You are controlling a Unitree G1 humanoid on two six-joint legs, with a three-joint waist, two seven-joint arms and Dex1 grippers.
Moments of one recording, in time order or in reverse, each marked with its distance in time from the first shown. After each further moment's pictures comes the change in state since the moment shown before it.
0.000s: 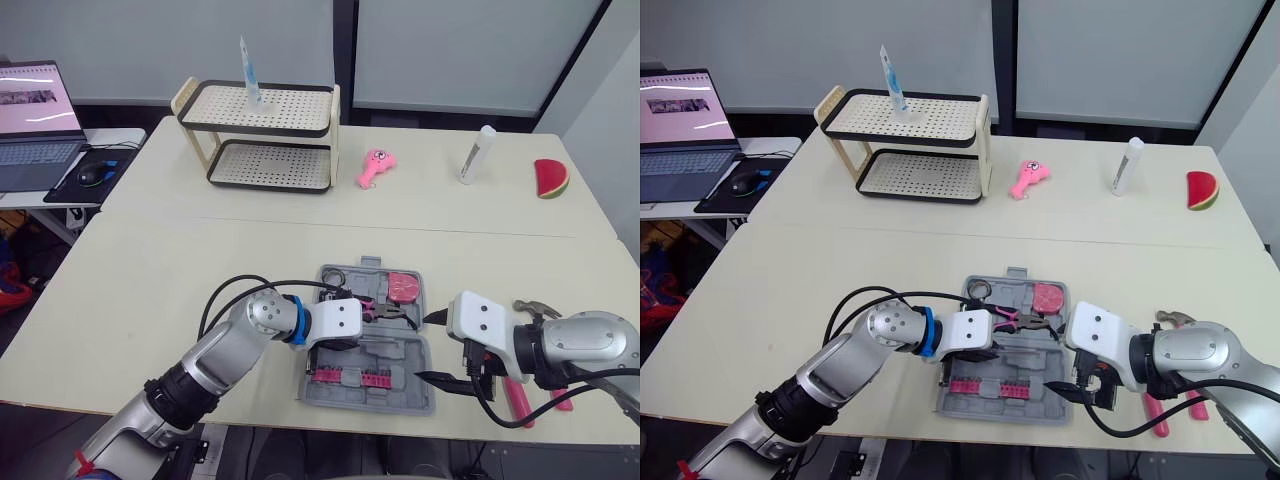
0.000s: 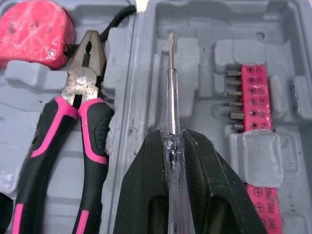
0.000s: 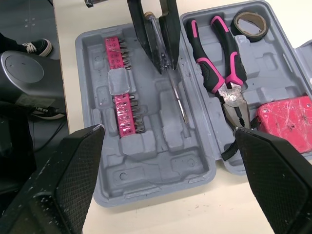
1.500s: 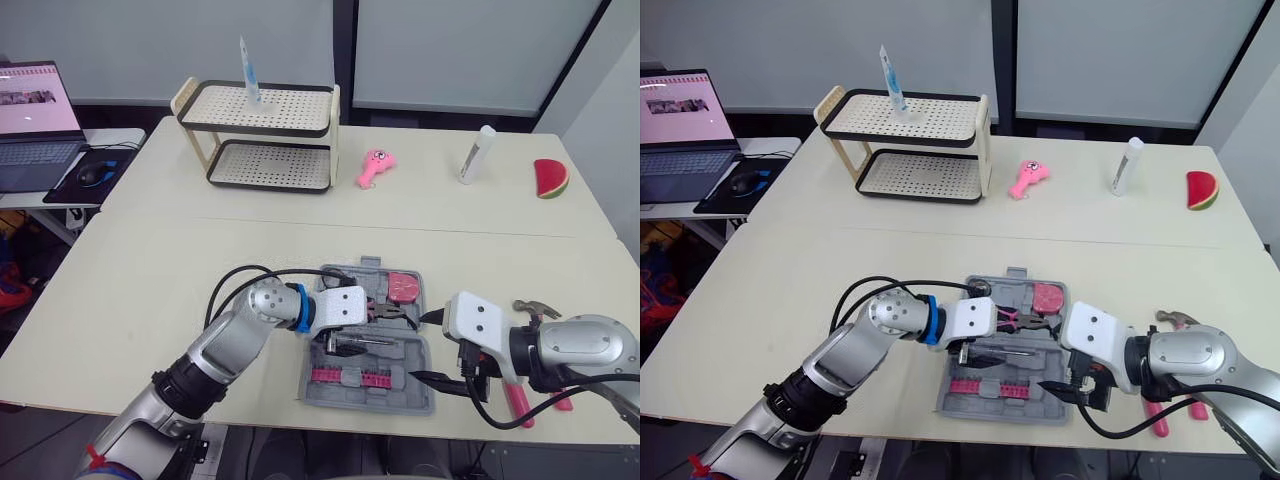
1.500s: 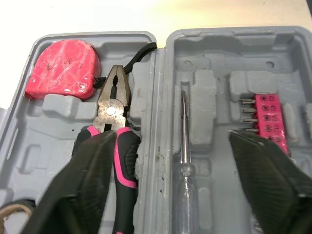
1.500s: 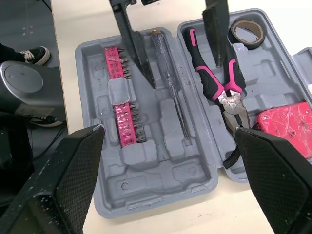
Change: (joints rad) left arm -0.023 -0.047 0.072 0.024 -0.034 -0.033 -0.042; right arm -0.003 0.040 0.000 -0.025 0.010 0.030 -0.037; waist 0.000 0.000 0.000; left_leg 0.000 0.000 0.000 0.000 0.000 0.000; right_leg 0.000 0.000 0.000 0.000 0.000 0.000
